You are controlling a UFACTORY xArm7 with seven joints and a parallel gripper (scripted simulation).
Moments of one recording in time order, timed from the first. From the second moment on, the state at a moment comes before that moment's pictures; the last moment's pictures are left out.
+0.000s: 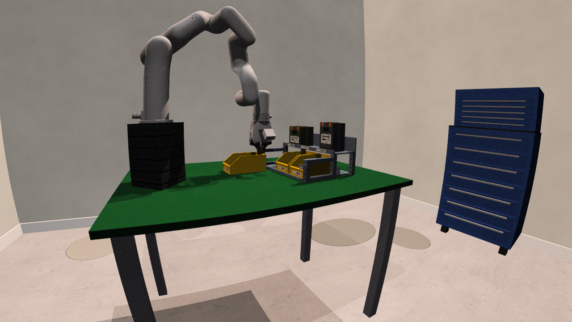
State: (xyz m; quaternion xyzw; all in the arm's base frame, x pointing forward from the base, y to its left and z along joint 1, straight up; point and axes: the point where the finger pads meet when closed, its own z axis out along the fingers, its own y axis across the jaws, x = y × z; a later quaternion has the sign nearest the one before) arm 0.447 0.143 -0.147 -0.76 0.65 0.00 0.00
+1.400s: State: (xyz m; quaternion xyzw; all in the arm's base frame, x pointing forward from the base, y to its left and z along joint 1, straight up) arm 0.447 0.143 -0.139 -0.76 0.65 0.00 0.00
